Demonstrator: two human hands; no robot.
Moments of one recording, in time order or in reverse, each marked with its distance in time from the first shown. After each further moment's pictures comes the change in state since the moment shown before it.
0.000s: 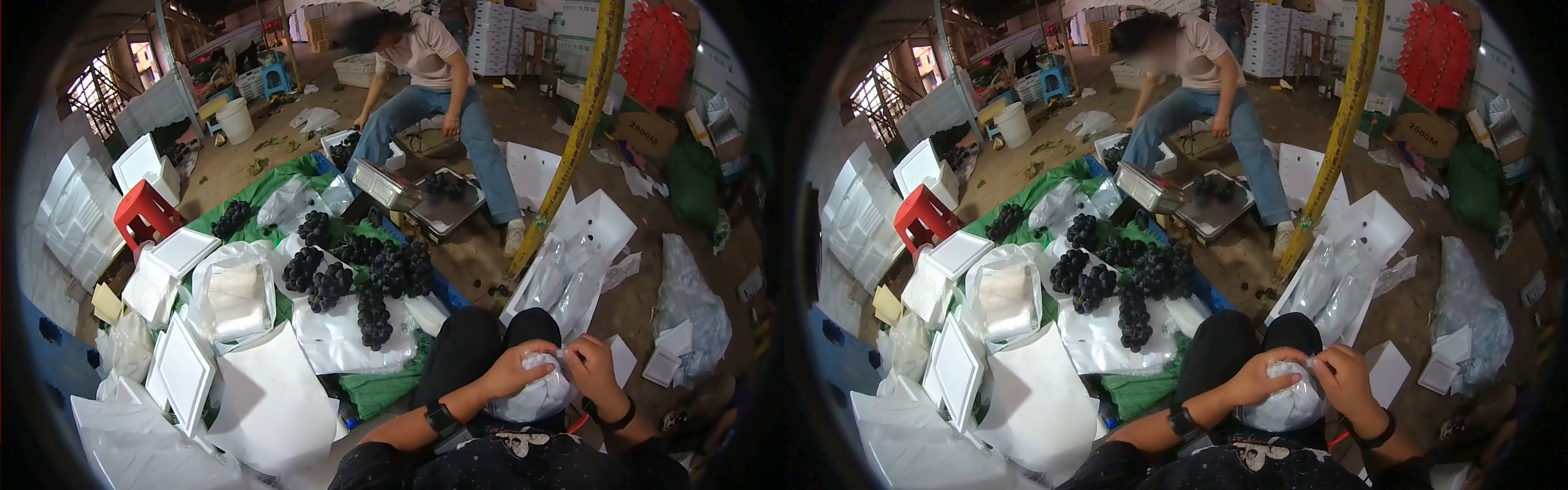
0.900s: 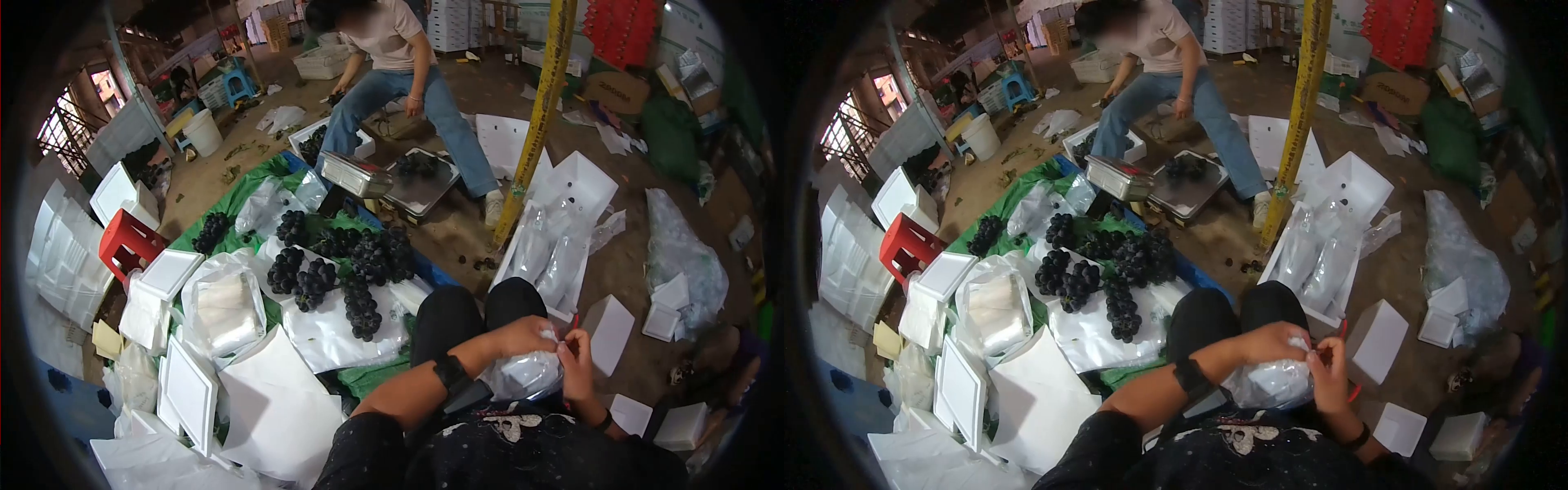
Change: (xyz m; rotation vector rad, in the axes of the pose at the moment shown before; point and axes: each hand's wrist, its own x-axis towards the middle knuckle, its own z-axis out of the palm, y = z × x) left_hand 0.047 -0.010 -0.003 0.155 -0.538 -0.318; right_hand -0.073 0.017 0.061 0.621 0.358 0.506
